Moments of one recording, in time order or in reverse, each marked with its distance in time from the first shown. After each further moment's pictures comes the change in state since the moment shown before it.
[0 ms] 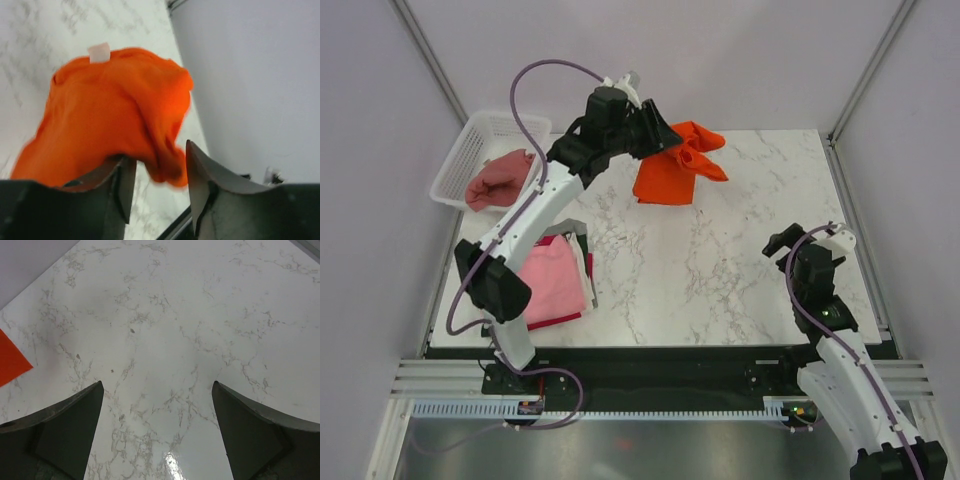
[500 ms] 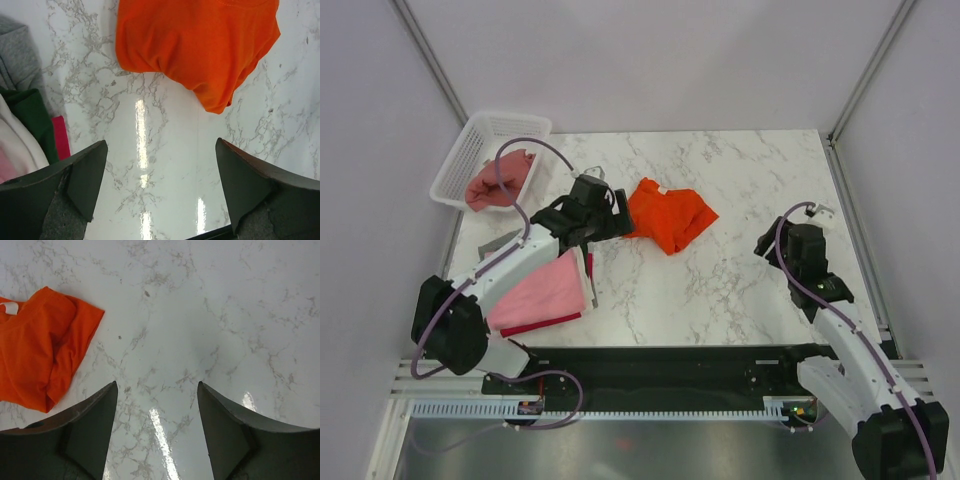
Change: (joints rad) left arm 0.010 -0.418 -0.924 0.035 -0.301 0.084; right arm 0.000 0.193 0.145 -0.104 -0.120 -0.053
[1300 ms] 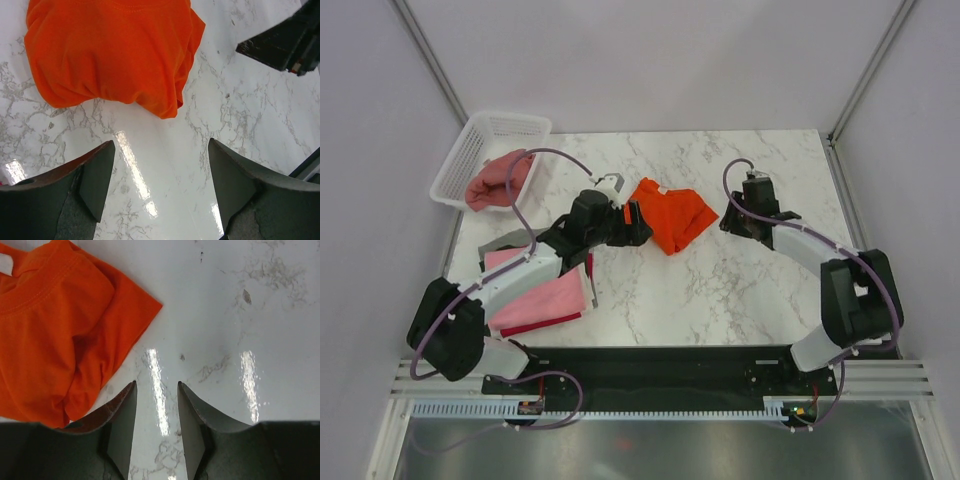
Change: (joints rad) left arm -0.042 -0.048 -0.215 0.441 0.185 0.158; right arm 0.074 0.726 0.356 0.120 -0.264 -0.067
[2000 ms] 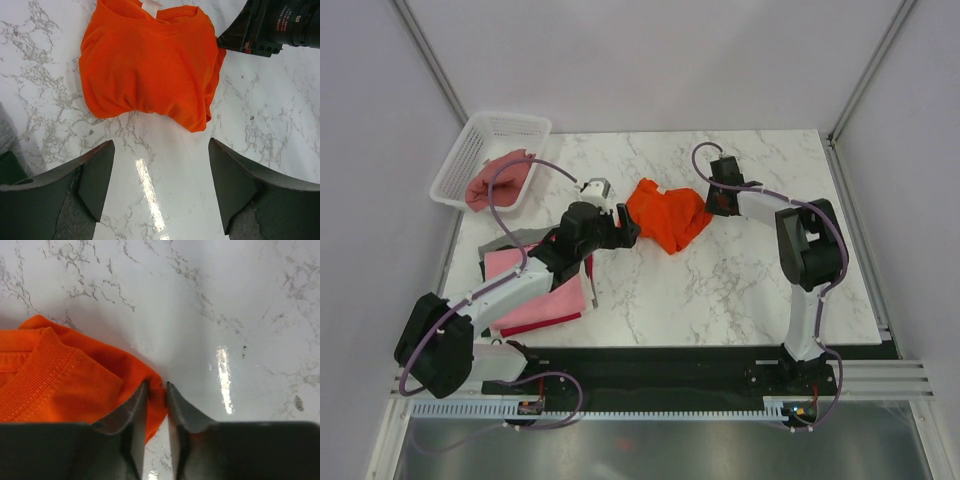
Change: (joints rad) left arm 0.000 -0.110 -0.152 0.141 -0.157 0.050; right arm 0.051 0.513 0.457 -0.062 0.133 -0.031
